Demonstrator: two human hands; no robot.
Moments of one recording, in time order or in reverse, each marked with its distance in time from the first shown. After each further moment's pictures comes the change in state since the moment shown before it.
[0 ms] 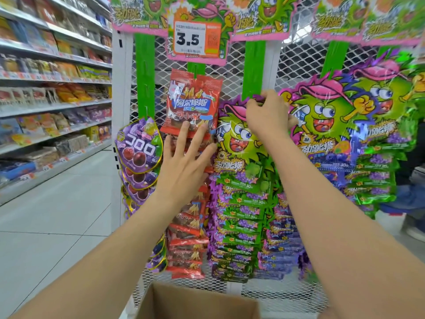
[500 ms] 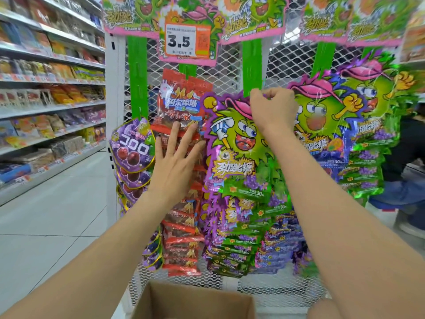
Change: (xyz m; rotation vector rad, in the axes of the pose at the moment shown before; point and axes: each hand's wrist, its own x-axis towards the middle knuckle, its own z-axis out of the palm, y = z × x) left_hand -0.003 -0.001 -0.002 -0.099 -0.075 -0.035; right_hand -0.004 0.004 -0.031 0.254 0.101 0.047
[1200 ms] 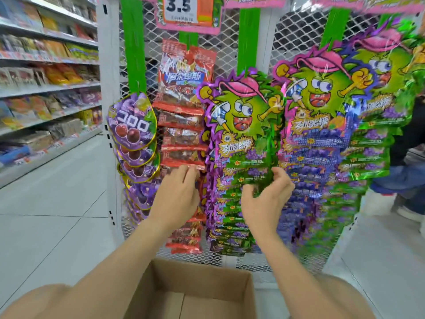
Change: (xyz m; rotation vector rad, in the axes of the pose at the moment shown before) left_hand -0.086 0.028 0.042 -0.239 -0.084 -0.010; right_hand -0.184 0.169 0.013 -0.086 0.055 0.010
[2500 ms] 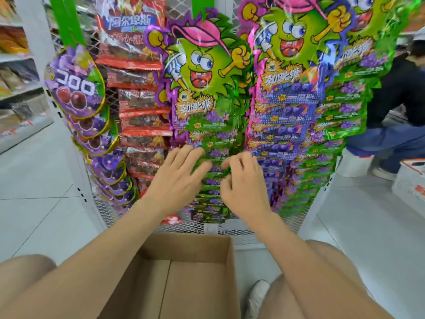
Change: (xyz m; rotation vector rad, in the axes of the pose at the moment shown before) left_hand -0.002 0.067 0.038 0.134 0.162 0.404; right_hand -0.004 0.050 -0.044 -0.381 -0.334 -0.482
